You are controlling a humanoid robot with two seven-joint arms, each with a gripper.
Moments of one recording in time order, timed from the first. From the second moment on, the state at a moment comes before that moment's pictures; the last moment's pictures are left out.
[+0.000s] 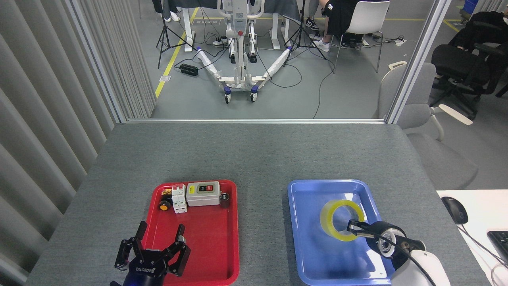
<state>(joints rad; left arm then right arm) 0.11 0.09 -0.09 -1.59 -1.34 -0.06 0.34 -0.31 -0.14 0.00 -1.20 1.08 0.10 0.78</state>
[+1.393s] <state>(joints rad) 0.12 -0.02 0.05 -1.59 -1.36 -0.15 0.32 0.04 -0.12 -0.15 -1.58 1.43 -0.21 -0.11</state>
